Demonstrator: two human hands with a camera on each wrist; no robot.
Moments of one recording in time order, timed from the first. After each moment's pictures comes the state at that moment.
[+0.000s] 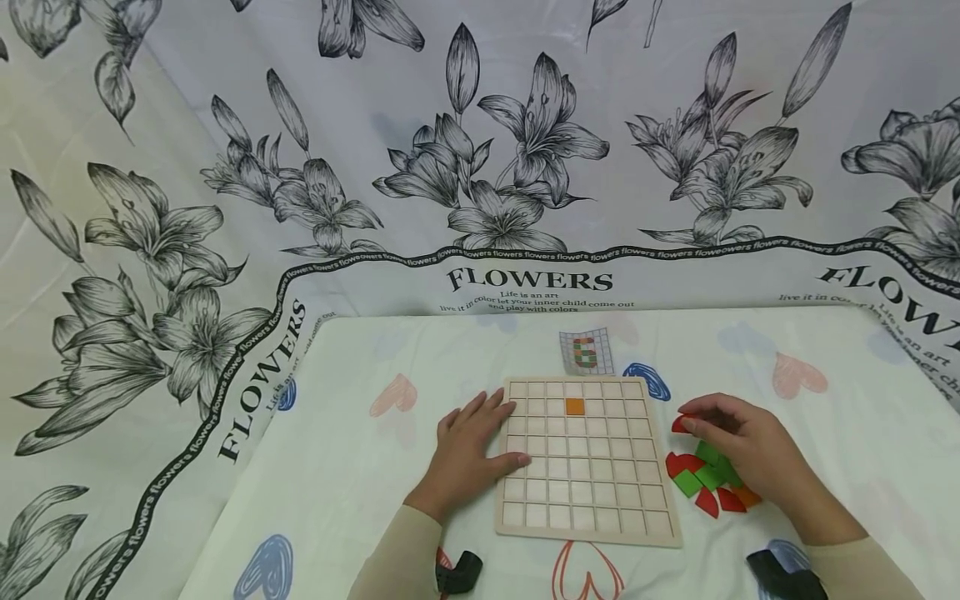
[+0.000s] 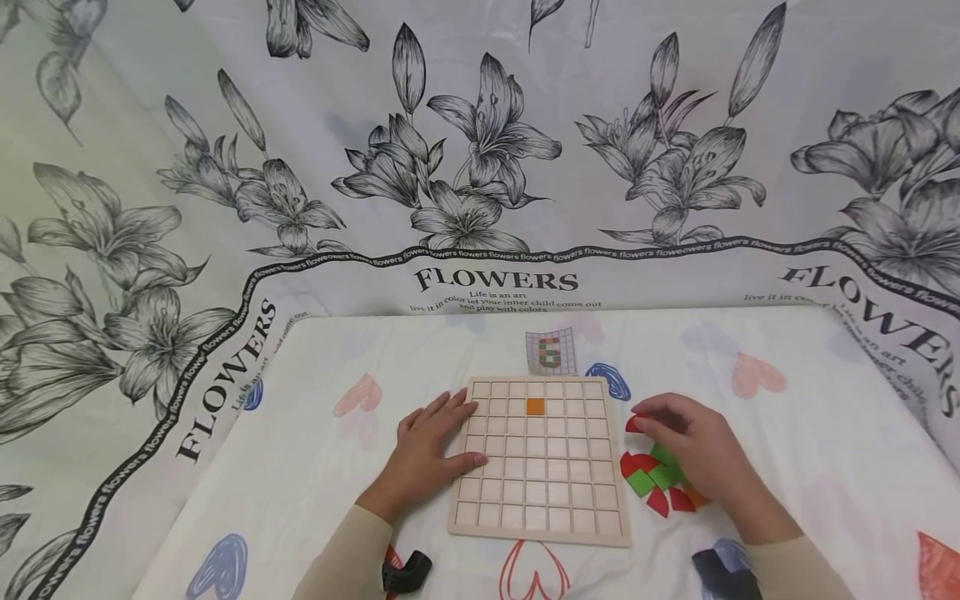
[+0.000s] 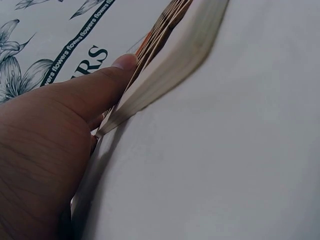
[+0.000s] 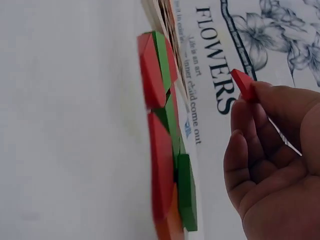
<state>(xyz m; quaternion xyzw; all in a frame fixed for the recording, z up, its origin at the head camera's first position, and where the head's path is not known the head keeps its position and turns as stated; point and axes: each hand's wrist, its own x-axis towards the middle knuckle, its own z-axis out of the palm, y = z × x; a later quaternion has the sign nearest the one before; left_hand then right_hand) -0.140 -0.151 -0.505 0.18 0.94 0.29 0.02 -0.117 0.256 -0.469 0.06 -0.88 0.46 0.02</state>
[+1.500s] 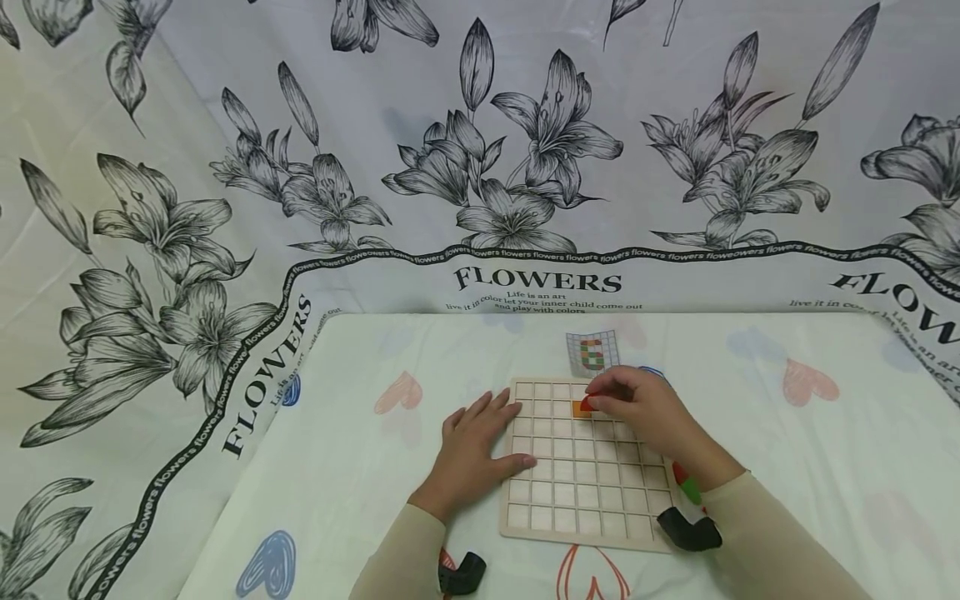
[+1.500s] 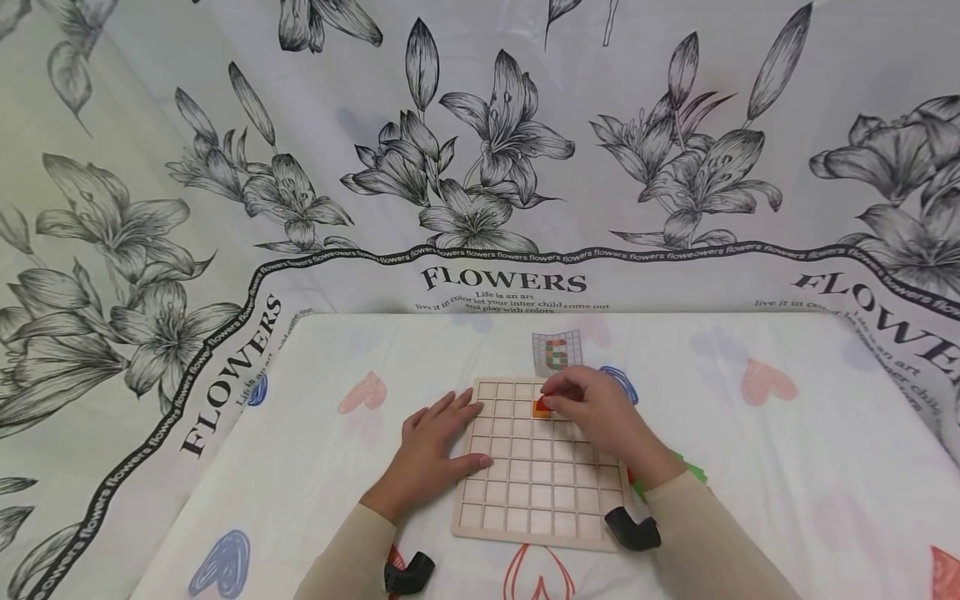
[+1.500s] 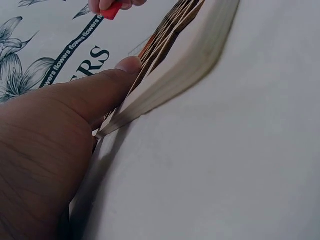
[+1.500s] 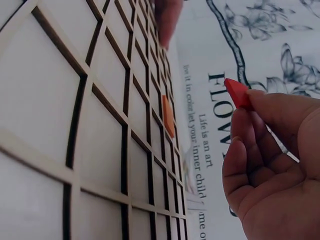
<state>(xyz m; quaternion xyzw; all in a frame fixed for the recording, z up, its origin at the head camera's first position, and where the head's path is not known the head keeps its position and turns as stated) -0.141 -0.150 -0.503 0.18 0.94 0.28 0.02 -0.174 0.155 -0.449 0.15 -0.85 0.50 -0.05</state>
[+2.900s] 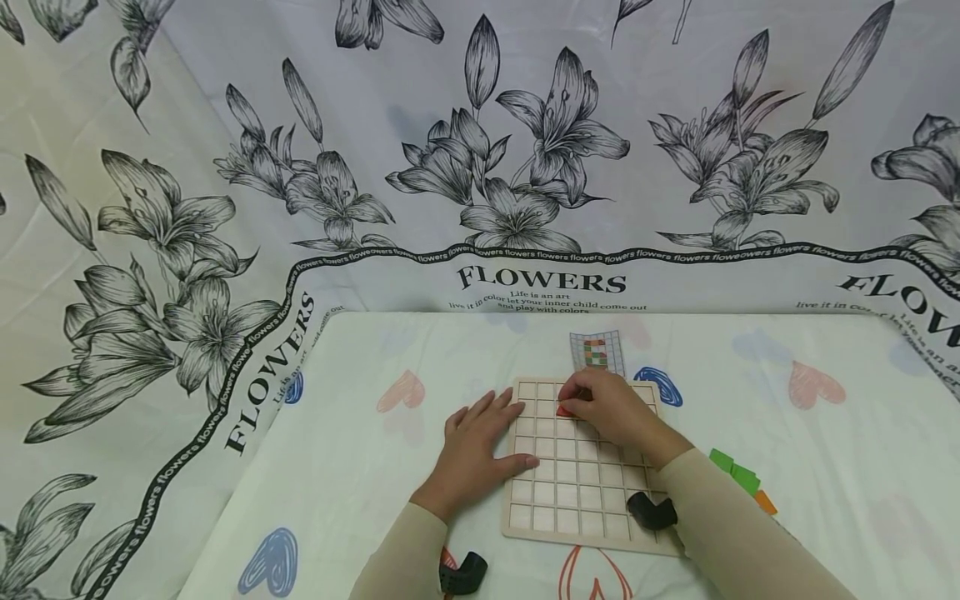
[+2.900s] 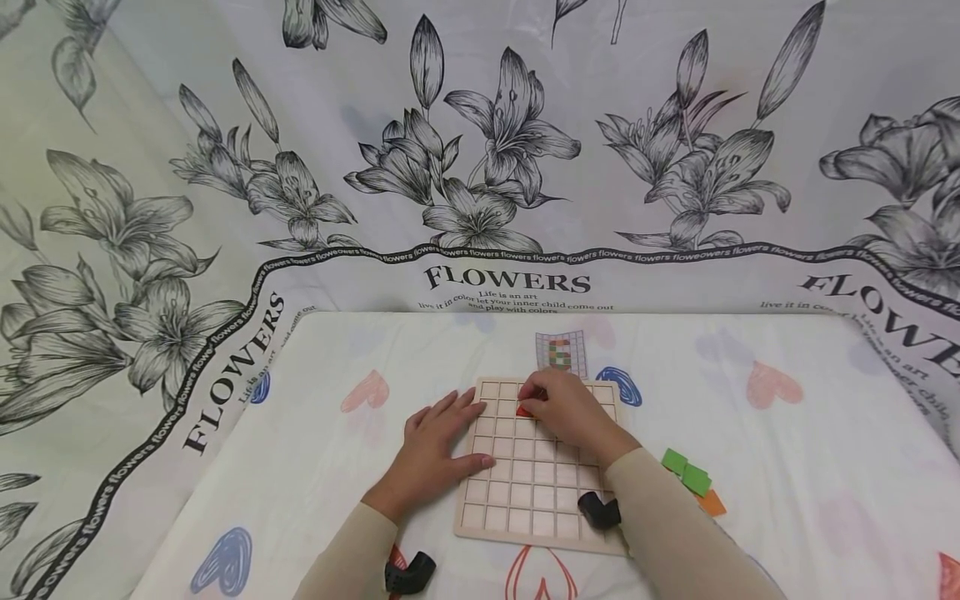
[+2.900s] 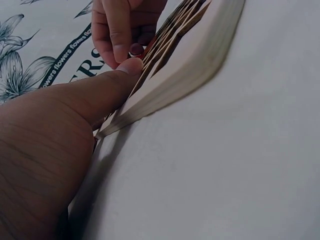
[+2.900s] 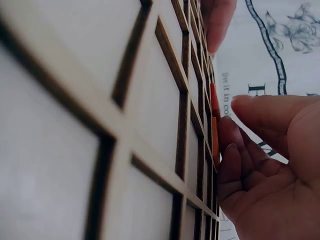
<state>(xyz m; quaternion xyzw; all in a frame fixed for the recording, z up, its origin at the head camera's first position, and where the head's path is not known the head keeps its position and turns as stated) -0.141 -0.151 -0.503 0.19 0.94 0.28 0.01 -0.203 0.113 -0.473 0.19 -0.89 0.41 -0.08</state>
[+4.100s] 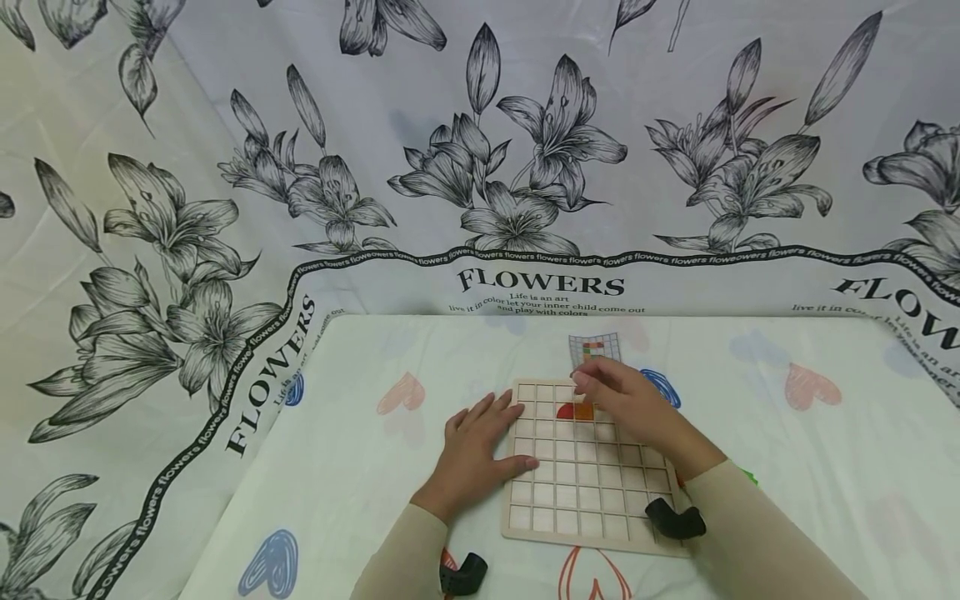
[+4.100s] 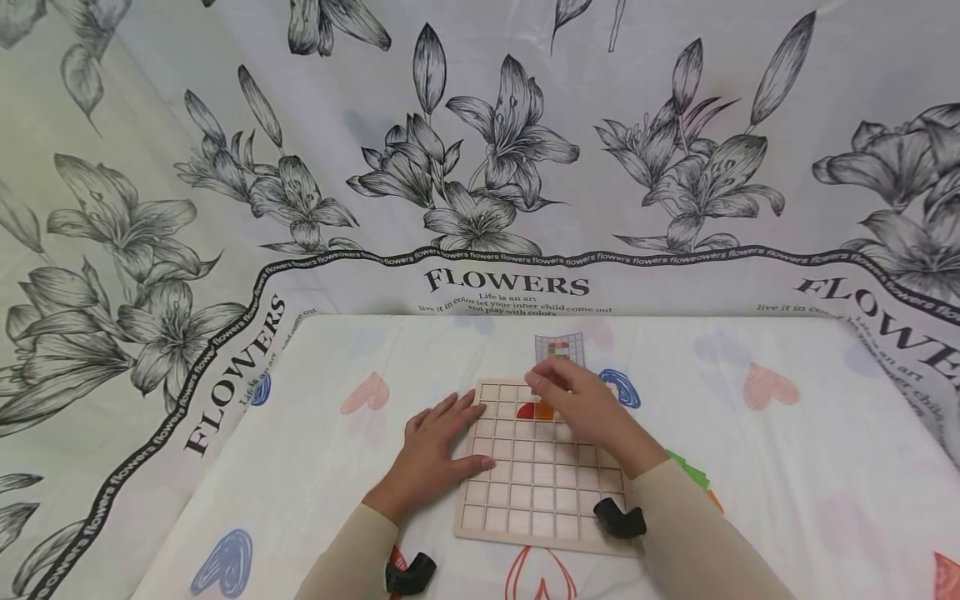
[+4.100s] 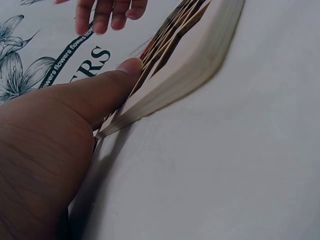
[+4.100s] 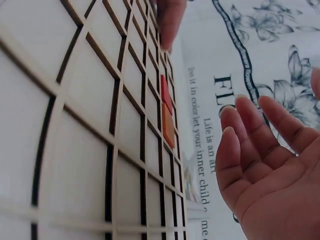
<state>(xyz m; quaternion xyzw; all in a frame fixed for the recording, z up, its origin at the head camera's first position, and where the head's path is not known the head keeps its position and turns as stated) -0.140 -0.151 -0.503 0.18 0.94 0.28 0.02 -0.184 0.137 -0.449 0.17 -0.82 0.54 -0.10</state>
